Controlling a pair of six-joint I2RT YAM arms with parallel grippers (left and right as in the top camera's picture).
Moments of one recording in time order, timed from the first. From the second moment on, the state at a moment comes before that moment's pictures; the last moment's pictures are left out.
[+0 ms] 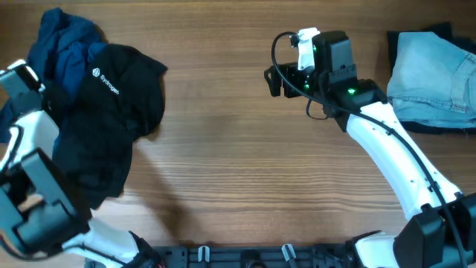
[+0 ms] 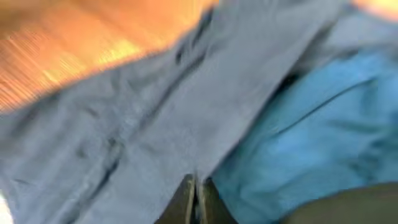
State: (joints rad) left arm 0.53 1.81 1.13 -0.06 -0.08 -0.13; right arm 0.32 1.56 1.23 -0.44 -0.16 0.16
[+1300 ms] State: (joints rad) left arm 0.52 1.71 1.22 -0.23 0.04 -0.16; right arm 0.32 1.56 1.23 -0.45 -0.16 0.17
